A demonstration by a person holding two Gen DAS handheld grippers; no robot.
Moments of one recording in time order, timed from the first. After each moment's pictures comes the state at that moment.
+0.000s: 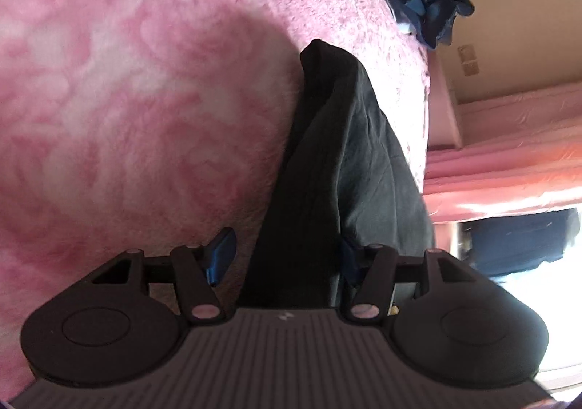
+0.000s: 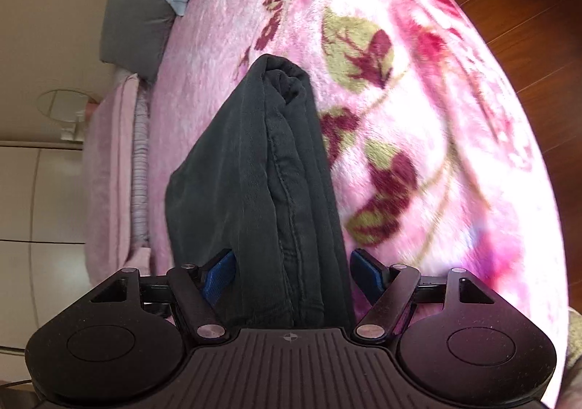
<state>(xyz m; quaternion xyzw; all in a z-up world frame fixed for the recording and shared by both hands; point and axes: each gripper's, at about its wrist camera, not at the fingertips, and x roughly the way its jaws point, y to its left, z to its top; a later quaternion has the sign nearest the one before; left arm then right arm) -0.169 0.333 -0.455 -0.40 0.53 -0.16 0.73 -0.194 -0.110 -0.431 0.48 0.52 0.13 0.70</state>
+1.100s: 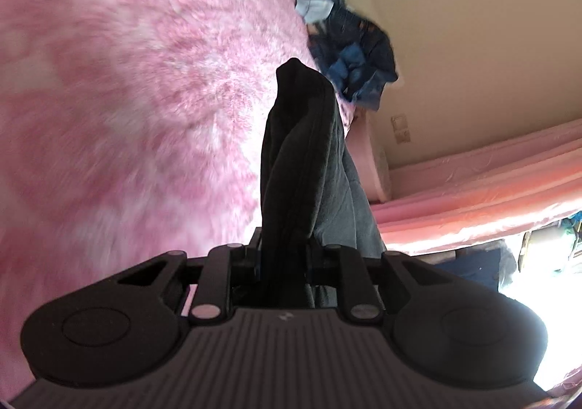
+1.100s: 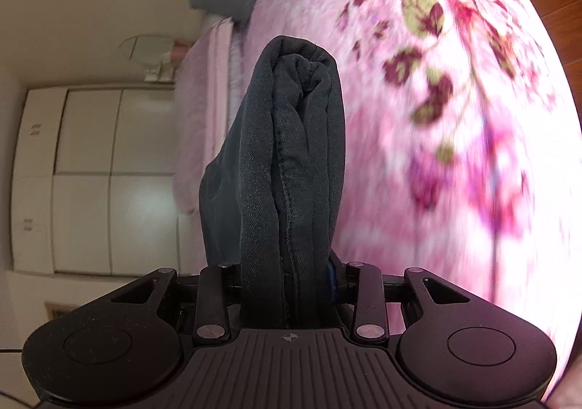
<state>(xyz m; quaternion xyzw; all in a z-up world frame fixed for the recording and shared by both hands) -0.409 0.298 -0.325 -0.49 0.38 -0.12 0.77 -0.297 -0.151 -0.347 0.50 0.51 0.29 0.64</state>
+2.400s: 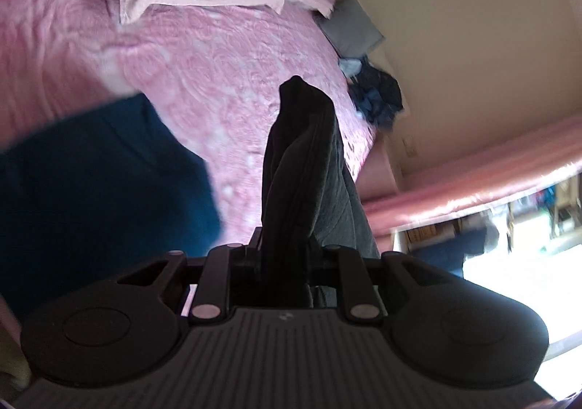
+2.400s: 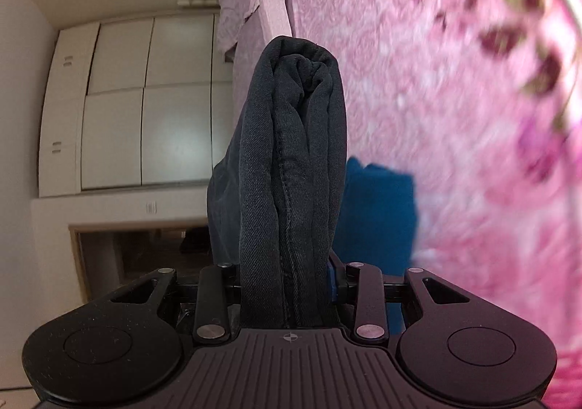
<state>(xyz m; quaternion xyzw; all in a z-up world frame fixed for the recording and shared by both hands) -0.964 0.589 -0.243 -0.47 0.38 -0.08 0.79 -0.856 0.142 -0.302 0.53 0.51 0.32 0.60</state>
